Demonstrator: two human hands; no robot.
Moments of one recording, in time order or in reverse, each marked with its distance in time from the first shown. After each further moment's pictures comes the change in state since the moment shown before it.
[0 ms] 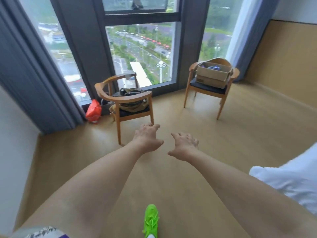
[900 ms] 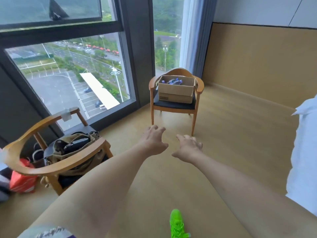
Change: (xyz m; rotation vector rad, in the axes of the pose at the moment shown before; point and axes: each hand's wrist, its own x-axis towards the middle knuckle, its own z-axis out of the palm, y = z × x) left_hand 0.525 0.127 0.028 0.035 -0.087 0.367; right_hand 0.432 0.156 -0.124 0.158 0.110 0.360
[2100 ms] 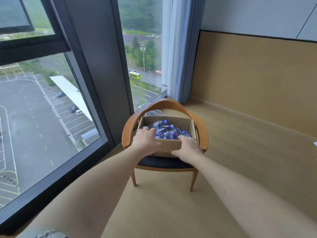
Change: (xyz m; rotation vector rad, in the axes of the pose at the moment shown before) left_hand 0.747 -0.031 -0.068 -0.012 -0.079 0.049; right_hand 0.697 0.013 -0.189 0.136 0.041 0.176
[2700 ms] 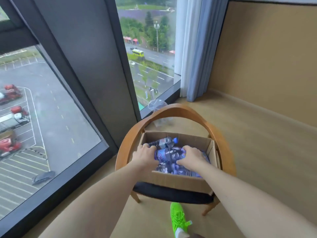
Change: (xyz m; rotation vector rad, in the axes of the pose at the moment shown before) left_hand 0.256 -0.050 0.059 0.121 -0.252 -0.137; right_hand 0.304 0.004 0.021 0.058 -0.282 0.047
